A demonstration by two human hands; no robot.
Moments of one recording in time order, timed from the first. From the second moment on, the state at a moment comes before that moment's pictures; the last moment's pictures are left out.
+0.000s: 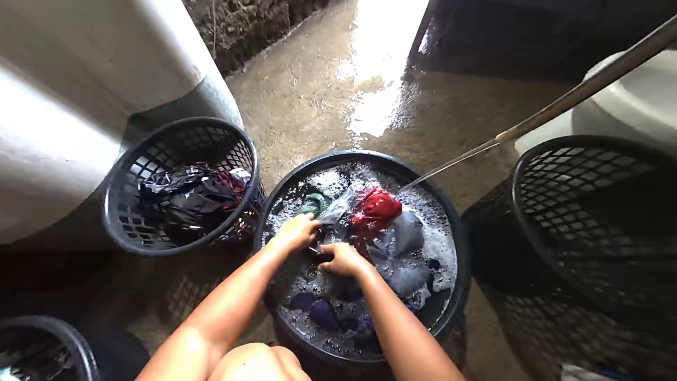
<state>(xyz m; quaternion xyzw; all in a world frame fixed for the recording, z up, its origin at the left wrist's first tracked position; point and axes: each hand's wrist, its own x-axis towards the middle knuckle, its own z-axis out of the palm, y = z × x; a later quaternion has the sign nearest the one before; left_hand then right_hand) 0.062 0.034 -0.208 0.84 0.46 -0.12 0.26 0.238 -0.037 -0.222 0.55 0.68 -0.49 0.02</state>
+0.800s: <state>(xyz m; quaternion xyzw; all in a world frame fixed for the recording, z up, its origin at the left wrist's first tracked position) 0.014 -0.044 -0.009 0.70 0.44 0.48 0.30 0.344 -0.039 -0.073 0.46 0.72 -0.46 -0.23</state>
